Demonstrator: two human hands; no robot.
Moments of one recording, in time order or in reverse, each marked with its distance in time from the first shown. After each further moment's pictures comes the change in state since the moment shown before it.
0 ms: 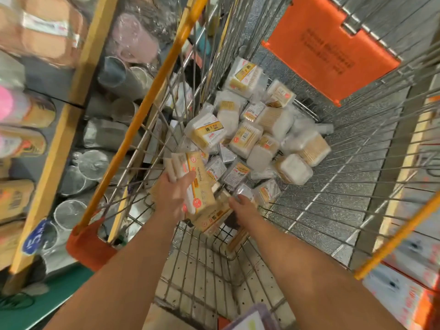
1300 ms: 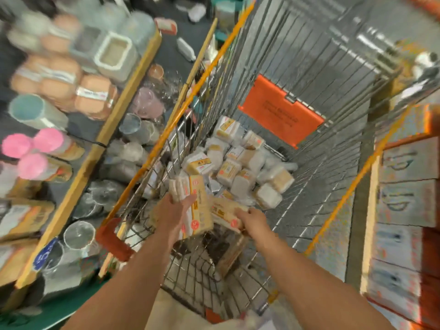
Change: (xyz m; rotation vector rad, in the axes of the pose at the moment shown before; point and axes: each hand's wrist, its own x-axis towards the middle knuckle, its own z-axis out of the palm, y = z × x) left_hand -0.075 0.025 -0.009 0.058 -0.134 0.133; right_hand -0.109 -0.035 -0.063 0.106 0.205 -0.226
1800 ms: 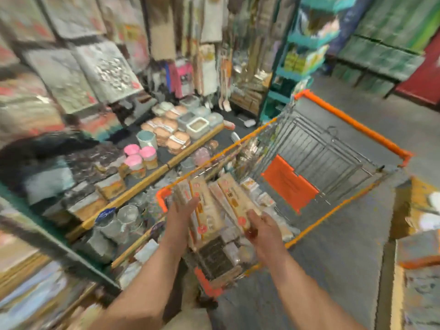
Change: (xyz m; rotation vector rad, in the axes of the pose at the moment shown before) left_hand -0.195 -0.022 -0.017 -0.630 0.122 0.414; right_hand -0.196 -0.005 -0.066 0.446 -0.283 -0.479
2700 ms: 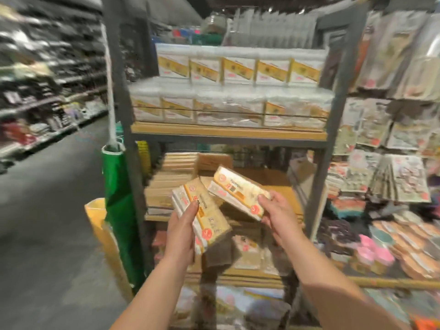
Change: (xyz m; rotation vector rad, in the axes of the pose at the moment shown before) left_hand -0.282 0.225 -0.467 -0.461 0.706 0.638; right_hand -0.289 0.108 0.517 -0.354 -1.055 -0.261
